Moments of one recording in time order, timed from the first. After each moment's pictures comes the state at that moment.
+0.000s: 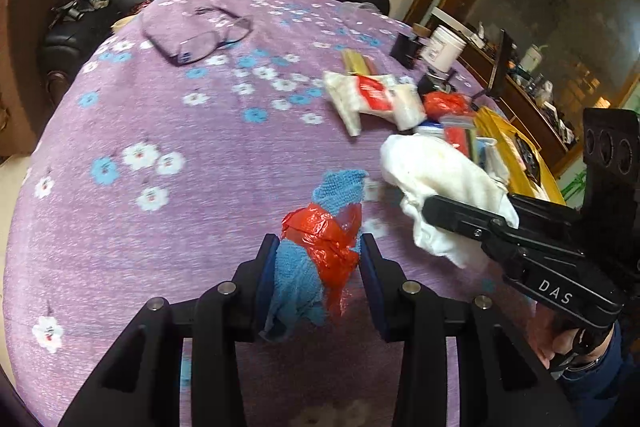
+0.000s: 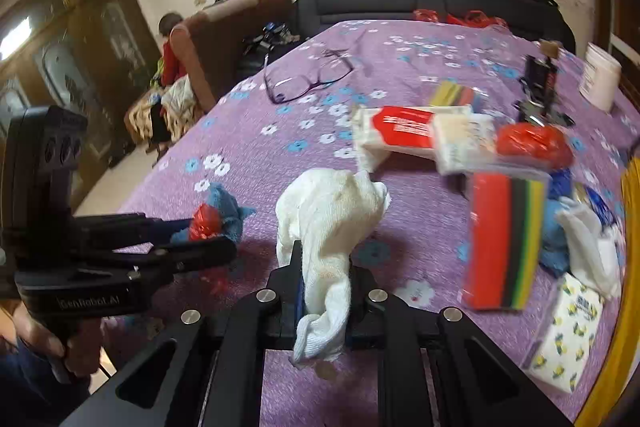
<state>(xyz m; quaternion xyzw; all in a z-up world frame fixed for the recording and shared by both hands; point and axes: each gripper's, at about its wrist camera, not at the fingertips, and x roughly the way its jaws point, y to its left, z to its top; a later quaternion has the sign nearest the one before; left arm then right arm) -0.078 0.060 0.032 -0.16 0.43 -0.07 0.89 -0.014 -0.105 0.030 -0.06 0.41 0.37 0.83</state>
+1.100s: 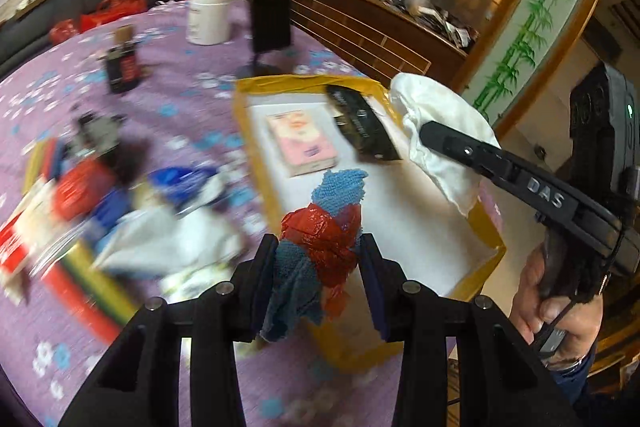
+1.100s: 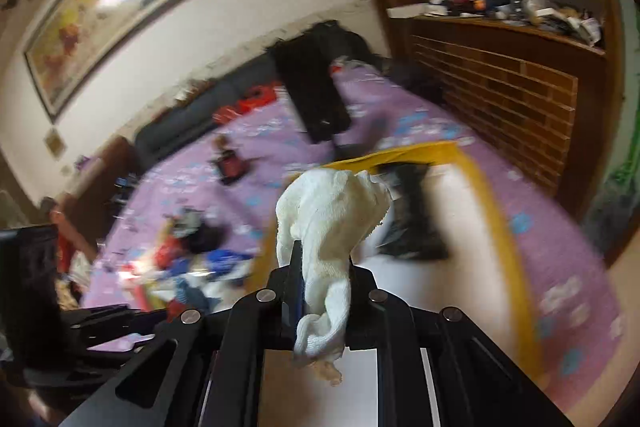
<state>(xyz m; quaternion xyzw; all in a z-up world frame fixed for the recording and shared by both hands) 0.040 -0.249 0.083 -0.02 0.46 -0.27 0.85 0.034 -0.453 0.104 0.13 0.35 0.09 0.92</state>
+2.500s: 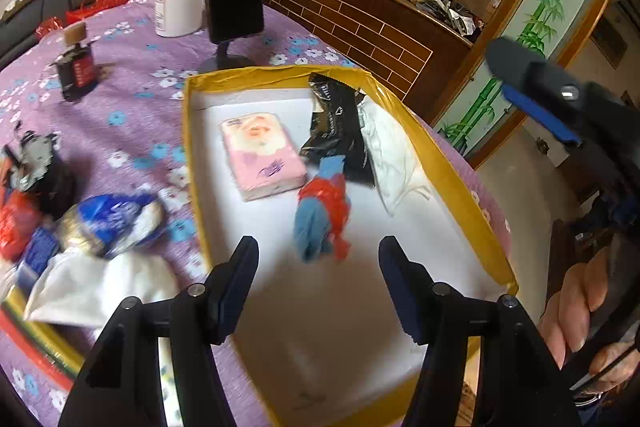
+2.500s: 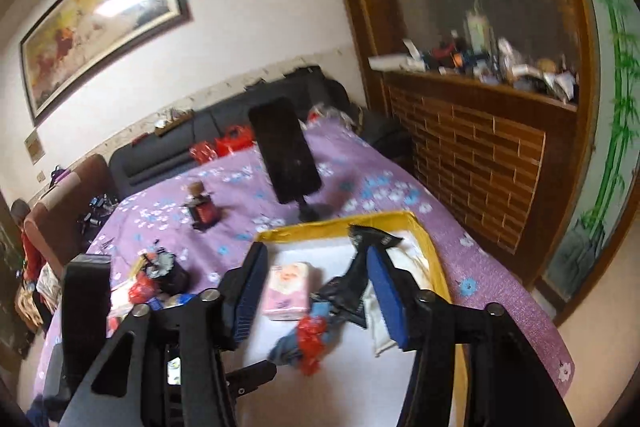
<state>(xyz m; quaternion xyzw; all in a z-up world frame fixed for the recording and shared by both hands) 0.066 -0.295 0.066 -0.02 0.47 -0.27 0.84 0.012 -0.448 0.145 0.09 0.26 0.05 0.96</state>
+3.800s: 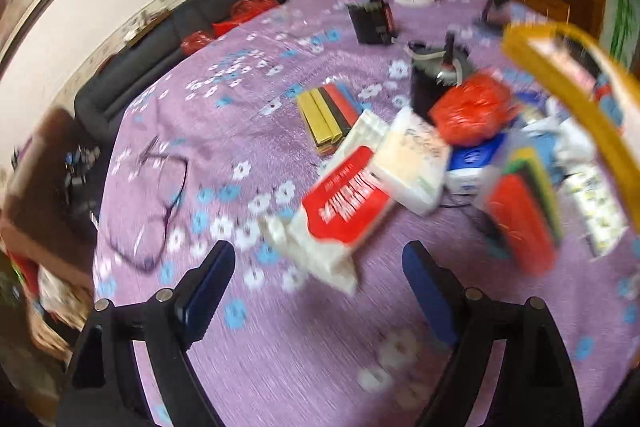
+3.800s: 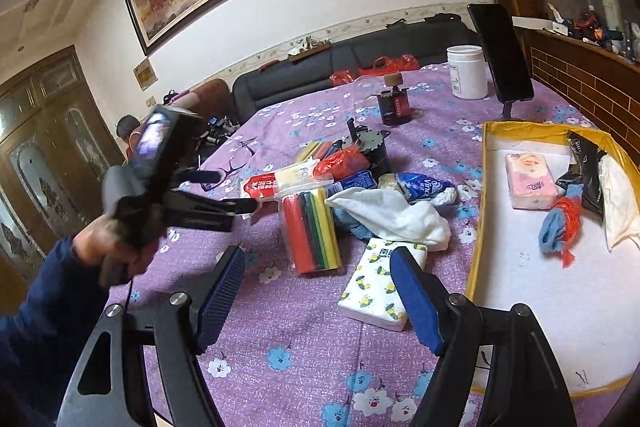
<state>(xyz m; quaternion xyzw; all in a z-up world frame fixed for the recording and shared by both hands) 0.070 -0.027 0.046 0.18 0.46 -0.04 0.87 -0.046 -0.275 0.069 0.07 0.32 0.28 0.90</state>
